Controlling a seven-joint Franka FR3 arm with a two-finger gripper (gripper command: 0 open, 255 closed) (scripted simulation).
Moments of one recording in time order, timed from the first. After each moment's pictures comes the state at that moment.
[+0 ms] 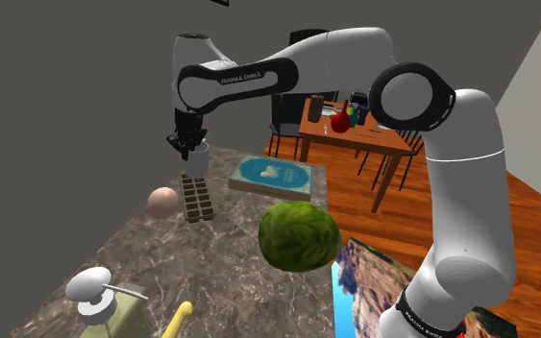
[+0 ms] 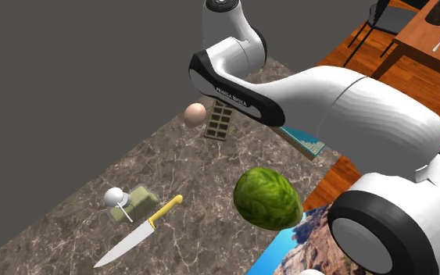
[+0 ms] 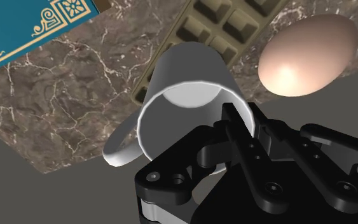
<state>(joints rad) -0.08 0.51 0.35 -1.39 -0.25 2.05 0.23</state>
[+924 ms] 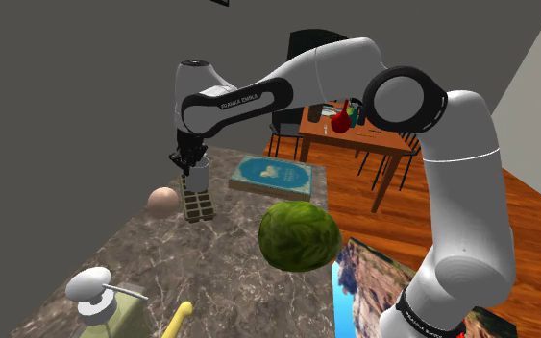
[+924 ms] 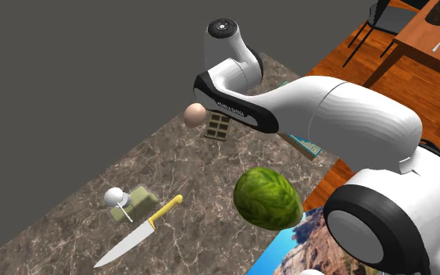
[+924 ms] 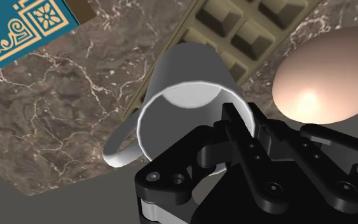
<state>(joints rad) -0.08 0.54 0.34 -1.49 -0.27 2.18 0.25</state>
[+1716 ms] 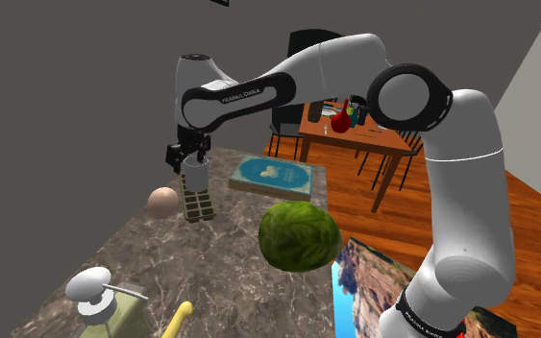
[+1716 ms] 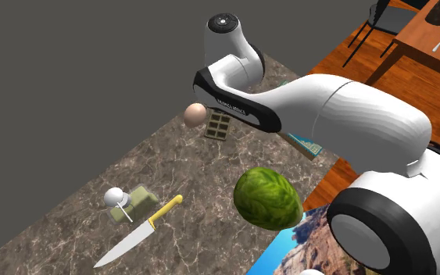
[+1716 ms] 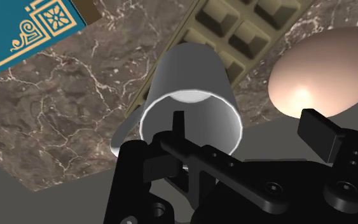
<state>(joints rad) -0.09 0.51 0.34 -1.49 -0.26 2.15 0.25</state>
